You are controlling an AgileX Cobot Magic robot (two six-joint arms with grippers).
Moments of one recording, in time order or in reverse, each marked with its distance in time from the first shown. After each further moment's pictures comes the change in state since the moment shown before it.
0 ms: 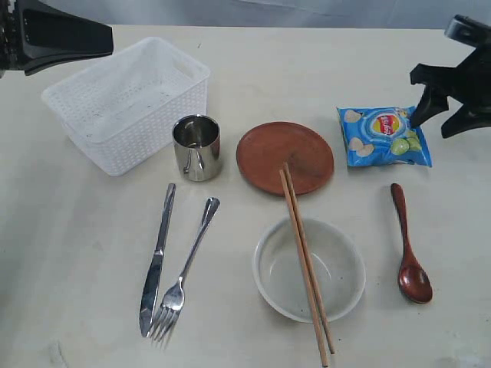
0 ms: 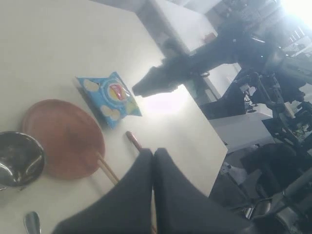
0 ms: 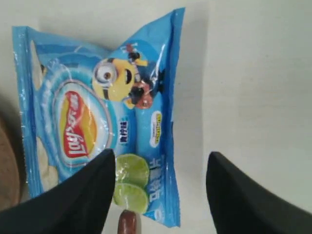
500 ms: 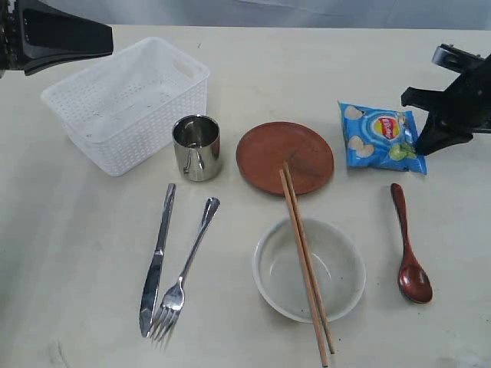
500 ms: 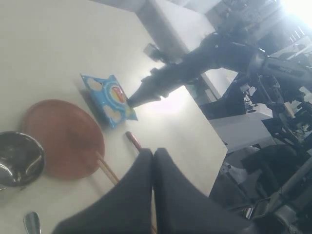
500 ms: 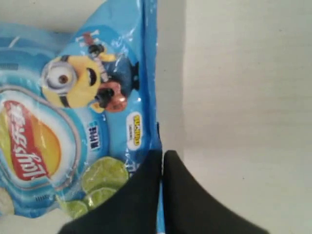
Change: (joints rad) left arm 0.000 0.000 0.000 0.000 0.000 0.002; right arm 0.000 0.088 0.000 -0.005 0.004 0.002
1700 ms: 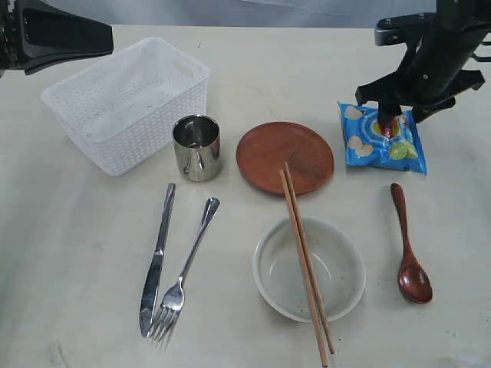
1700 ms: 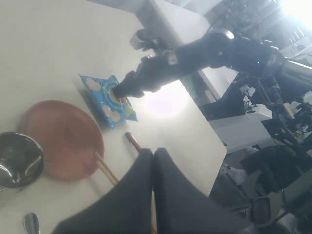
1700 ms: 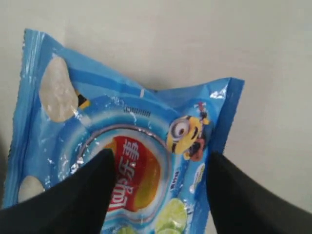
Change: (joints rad) left arm 0.000 0.000 0.000 -0.006 0.000 0.000; right arm 0.295 -0.082 0.000 -0.464 -0.168 0.314
